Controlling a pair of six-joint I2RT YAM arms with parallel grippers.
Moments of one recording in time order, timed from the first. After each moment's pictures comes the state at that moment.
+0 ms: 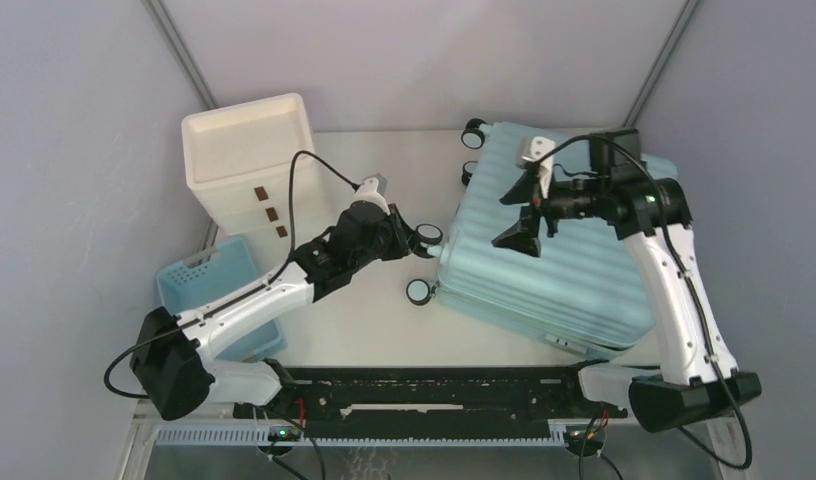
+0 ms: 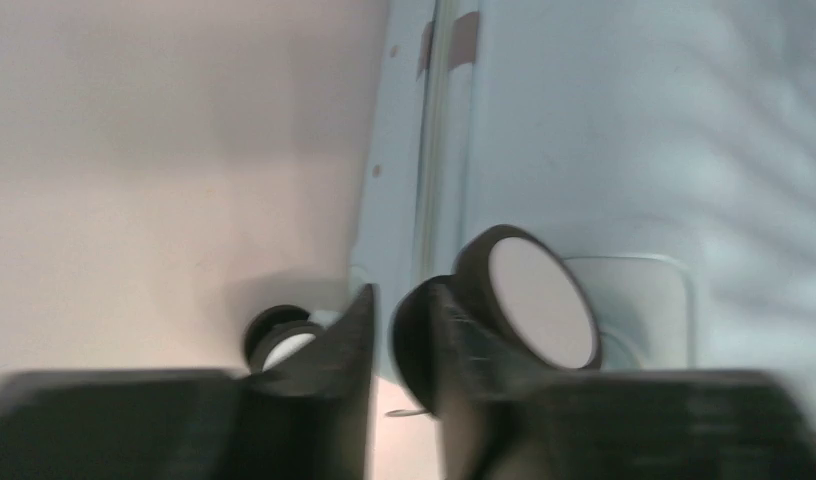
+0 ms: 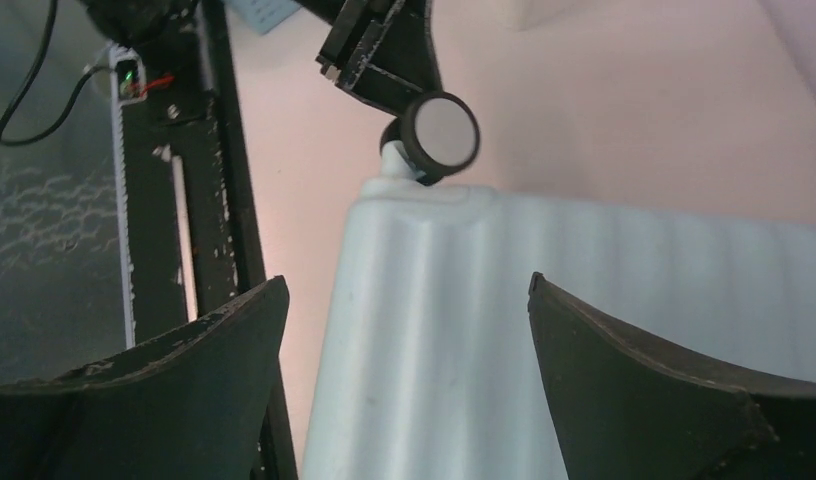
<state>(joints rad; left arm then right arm) -0.80 1.29 0.98 -0.17 -0.15 -0.77 0.15 1.20 1.57 -1.15 -0.99 -0.68</state>
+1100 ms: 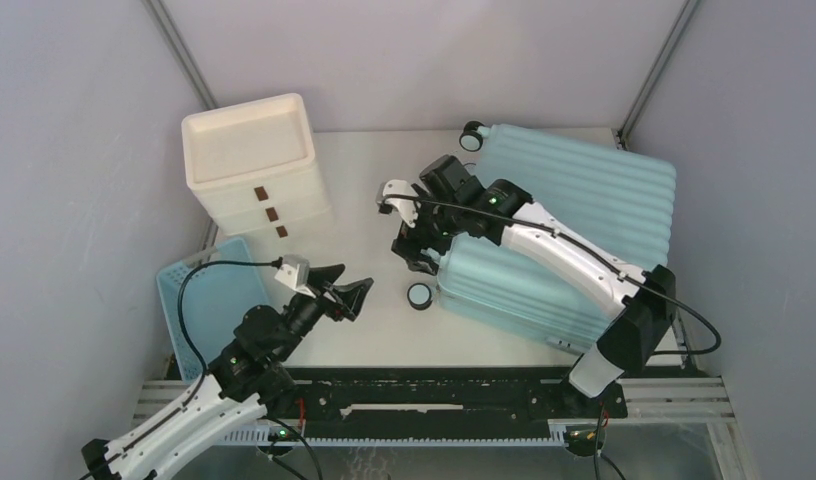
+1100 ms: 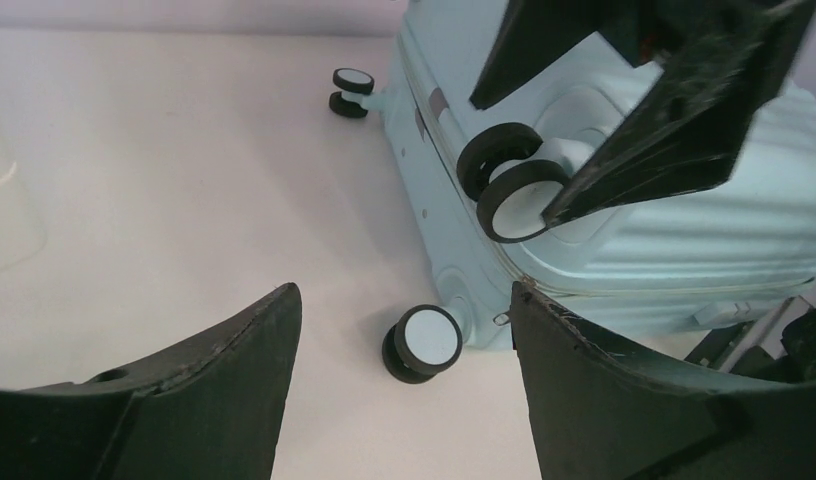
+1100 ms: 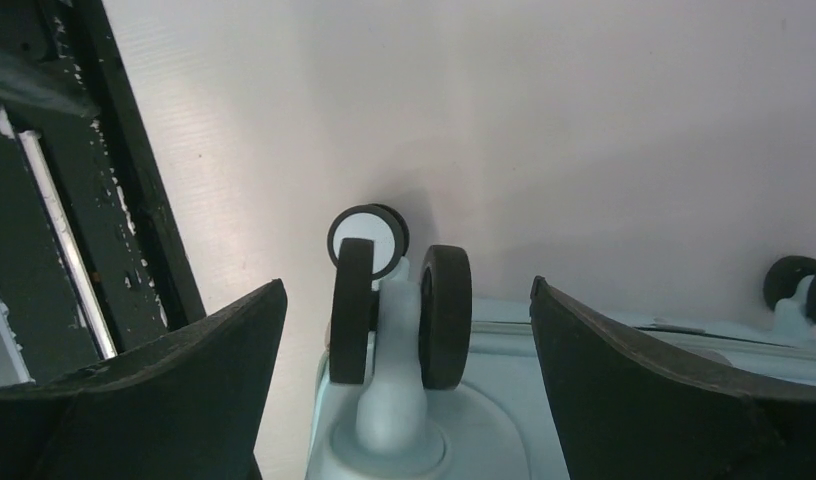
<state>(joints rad) -0.85 0.27 0.30 0.01 -0.25 -0.34 0.82 1.58 1.60 -0.89 -0.31 -0.43</state>
